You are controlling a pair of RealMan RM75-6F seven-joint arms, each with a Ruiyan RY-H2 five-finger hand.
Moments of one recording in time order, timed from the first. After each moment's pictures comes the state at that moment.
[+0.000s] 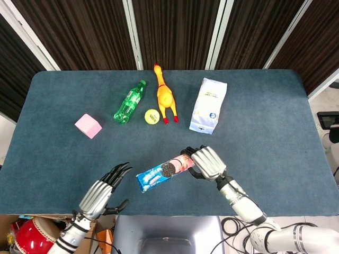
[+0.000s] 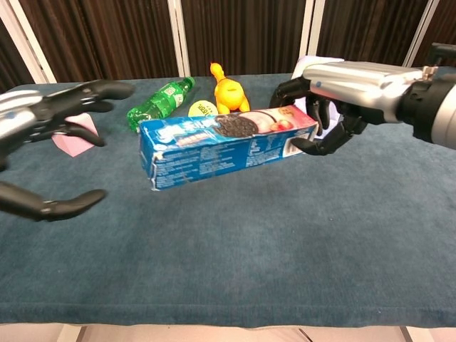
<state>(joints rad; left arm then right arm) -0.30 -1.40 -0.04 -2.00 1.62 1.20 0.17 0.67 -1.40 0.18 -1.84 -1.19 1.01 -0.52</state>
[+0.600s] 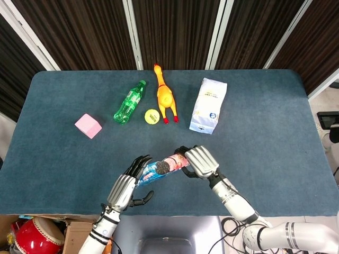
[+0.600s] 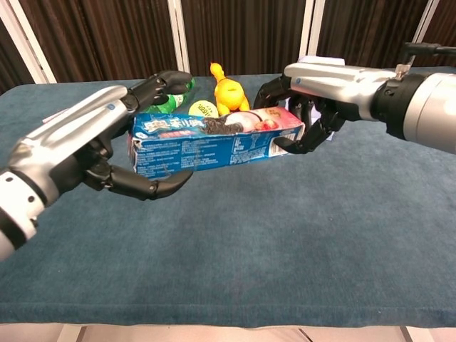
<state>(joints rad) -0.37 -1.73 -0.12 -1.92 1.43 1.21 0.31 0.73 -1.44 0.20 -1.87 -1.09 0.99 -0.49</state>
